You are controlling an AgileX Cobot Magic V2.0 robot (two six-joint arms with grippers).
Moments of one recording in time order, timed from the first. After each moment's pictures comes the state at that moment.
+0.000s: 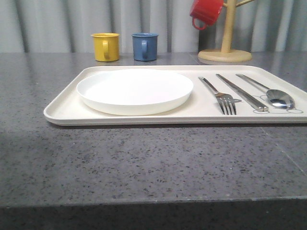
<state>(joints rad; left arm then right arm) -0.74 0.74 -0.98 0.05 0.67 0.11 0.17 0.35 -0.89 0.11 1.12 -0.10</state>
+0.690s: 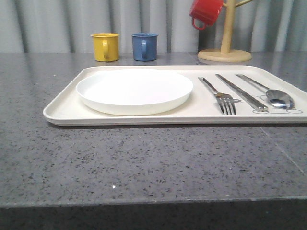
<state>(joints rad) -0.11 0.02 -0.07 0.00 0.10 0.11 0.17 0.35 -0.89 0.11 1.12 -0.10</state>
